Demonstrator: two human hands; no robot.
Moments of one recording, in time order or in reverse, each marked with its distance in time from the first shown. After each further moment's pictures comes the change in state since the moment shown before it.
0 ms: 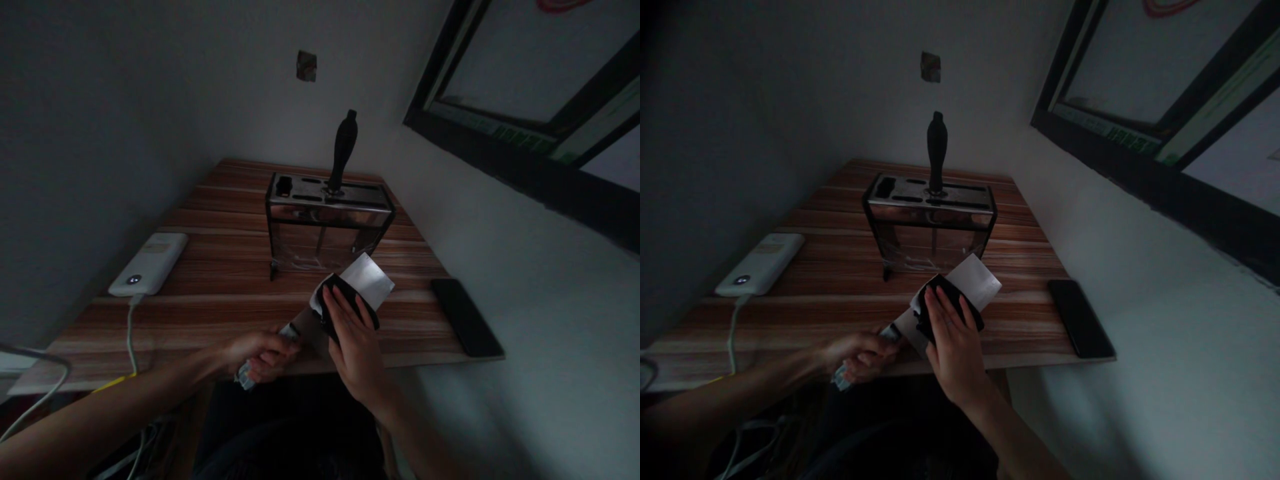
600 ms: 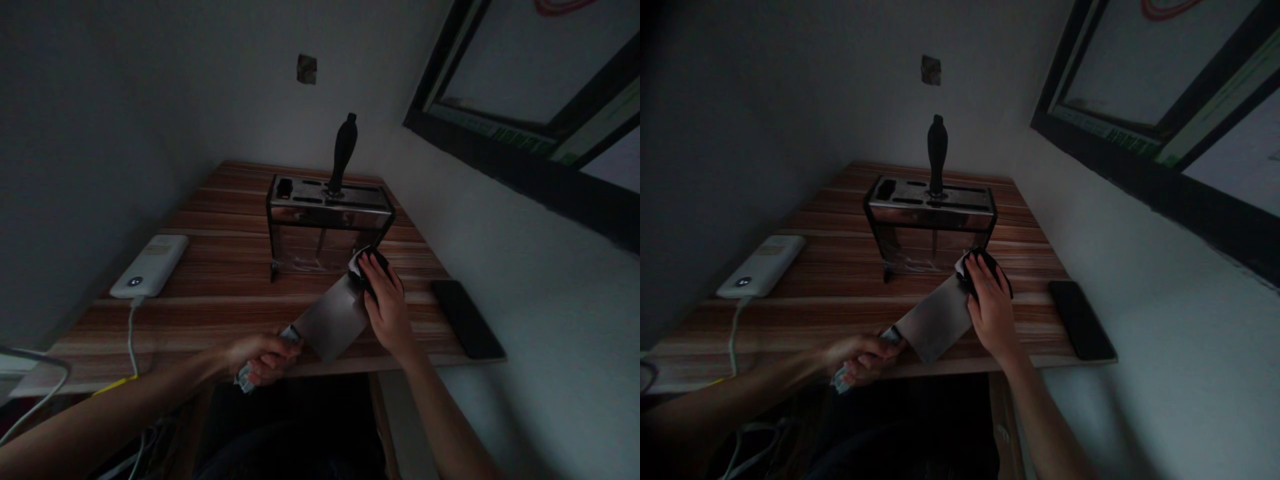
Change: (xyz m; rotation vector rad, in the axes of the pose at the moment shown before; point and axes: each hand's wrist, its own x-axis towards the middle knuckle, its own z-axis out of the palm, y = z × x) left_hand 0.003 -0.001 -0.004 -0.007 -0.044 -0.017; right_hand 0.024 0.063 -0.023 0.000 0.180 0.074
